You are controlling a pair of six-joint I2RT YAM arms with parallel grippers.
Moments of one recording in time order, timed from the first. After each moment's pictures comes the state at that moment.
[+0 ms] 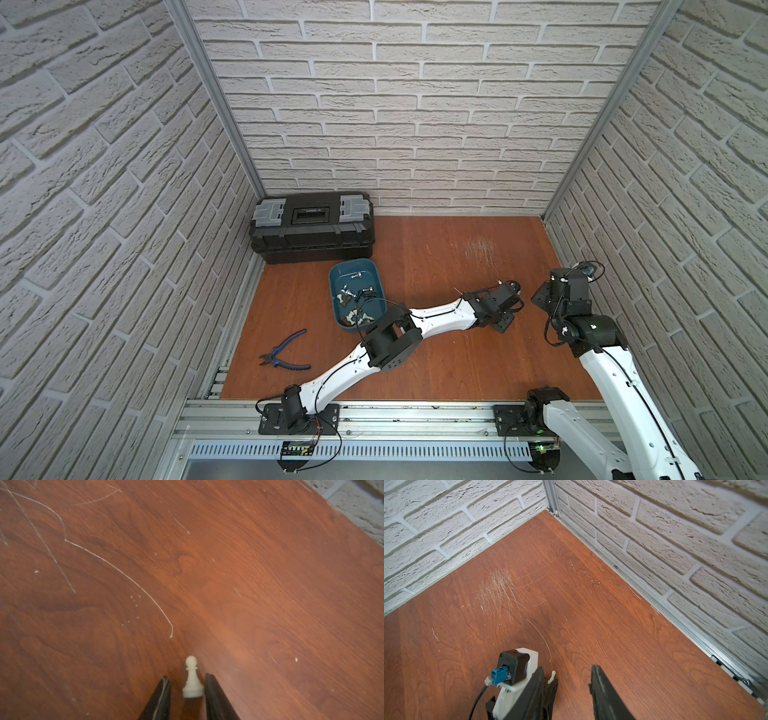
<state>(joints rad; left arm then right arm) -1.17 2.60 2.23 -0.45 -0.06 -0.28 0.01 0.82 0.85 -0.78 0.47 0.59</state>
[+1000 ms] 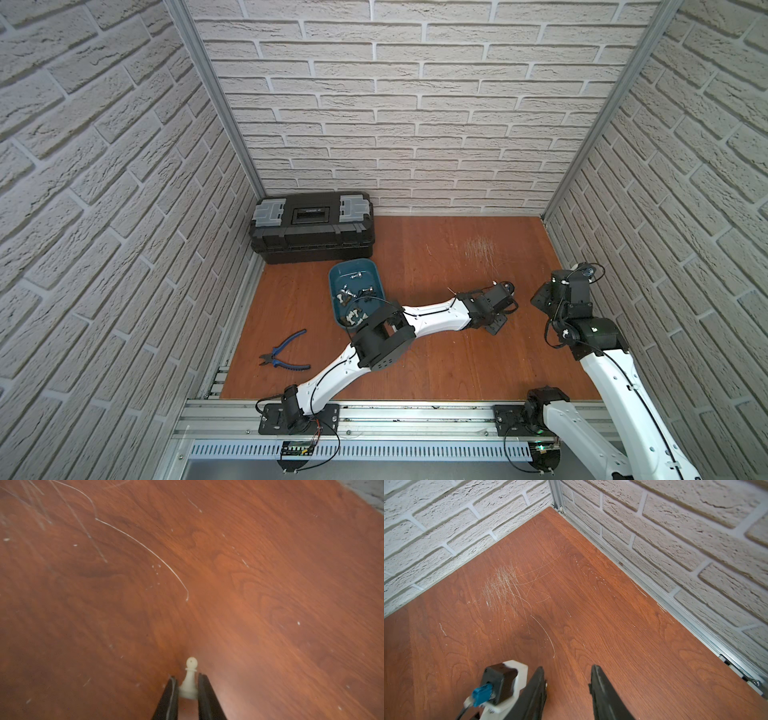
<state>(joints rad) -1.17 2.38 1.94 -0.43 -0.10 -0.26 0.01 0.81 0.85 -0.78 0.43 0.59</state>
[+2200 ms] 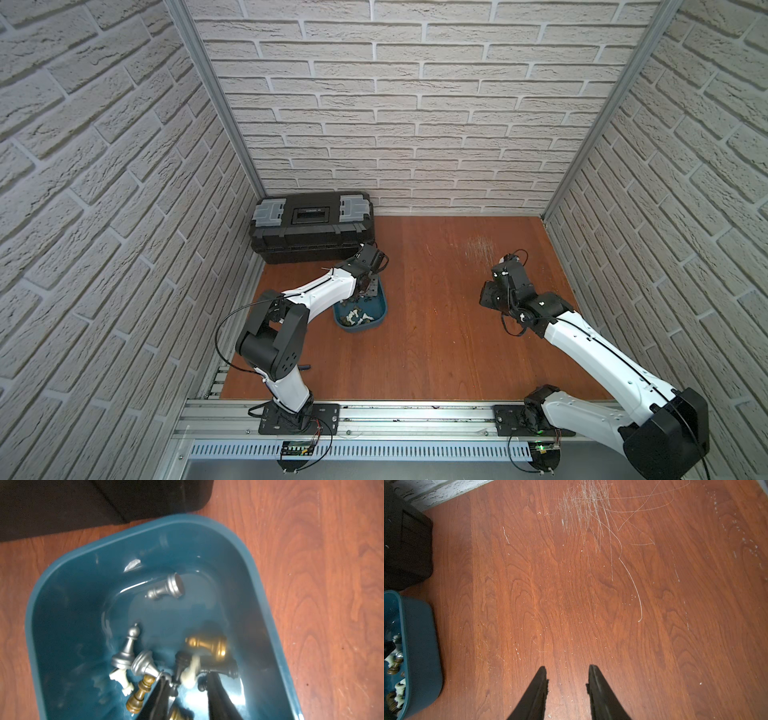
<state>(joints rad) -0.52 1.69 1.13 -0.55 -0.29 -0.40 0.39 1.11 0.89 -0.68 0.29 0.62</state>
